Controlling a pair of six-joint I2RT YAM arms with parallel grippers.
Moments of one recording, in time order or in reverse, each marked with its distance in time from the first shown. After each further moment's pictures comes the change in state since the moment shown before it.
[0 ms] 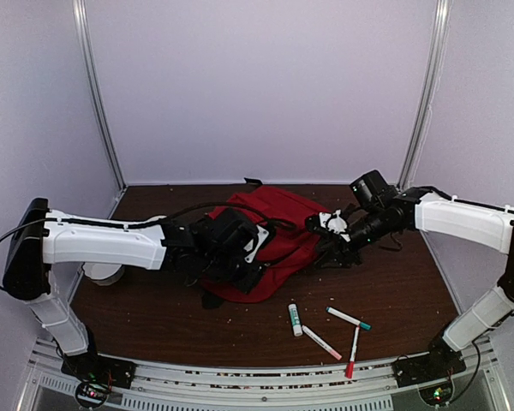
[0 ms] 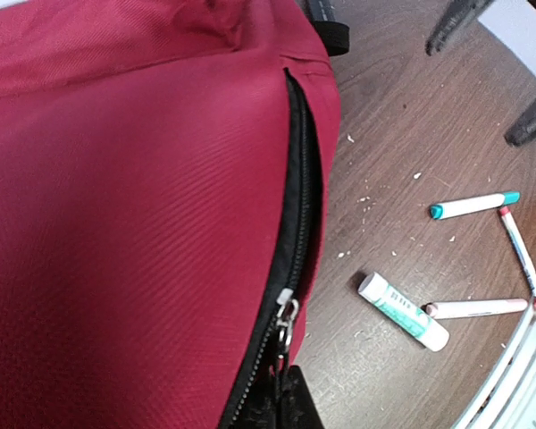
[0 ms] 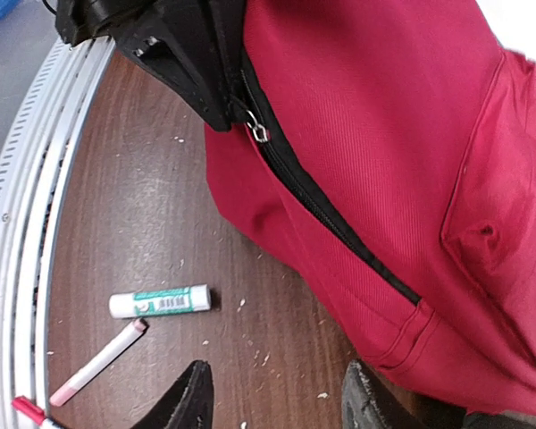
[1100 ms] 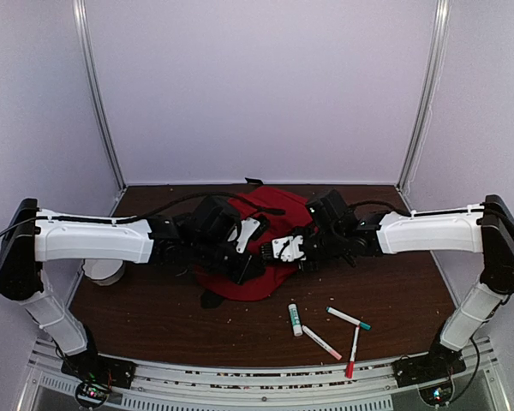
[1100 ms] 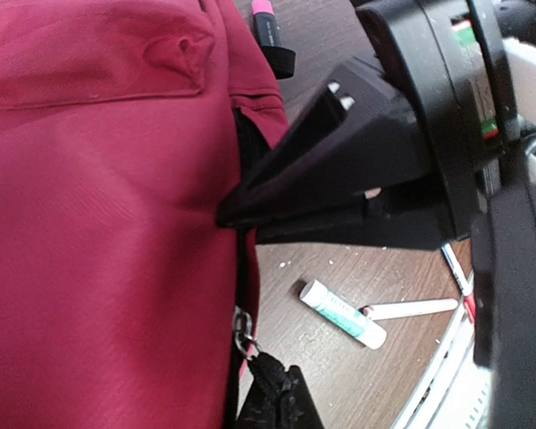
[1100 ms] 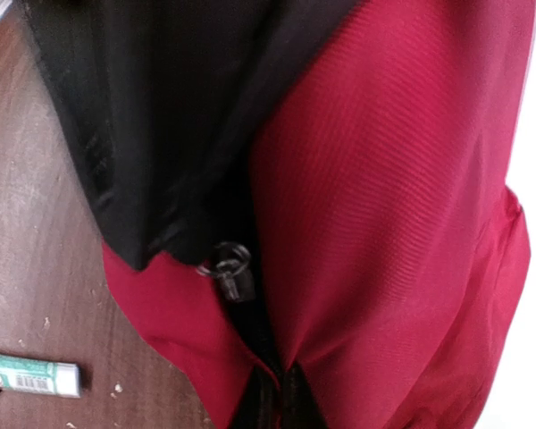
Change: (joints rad) left arm 0.087 -0.060 -0.066 0.110 0.272 -0.014; right arm 0.262 0.166 -0.013 0.438 0.402 -0.142
